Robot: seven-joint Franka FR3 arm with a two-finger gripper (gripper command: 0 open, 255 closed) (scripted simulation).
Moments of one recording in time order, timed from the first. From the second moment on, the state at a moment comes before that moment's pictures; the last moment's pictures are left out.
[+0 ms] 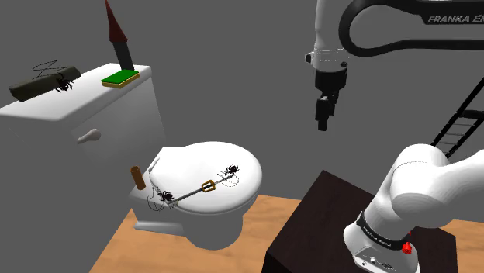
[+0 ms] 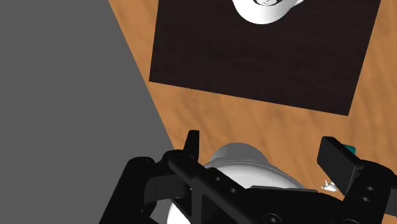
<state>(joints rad) 0.02 -0.81 0.02 -2.45 -0.07 1.47 -0.09</state>
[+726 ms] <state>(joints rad) 0.03 -0.60 0.15 -2.52 0.02 1.75 0.14</state>
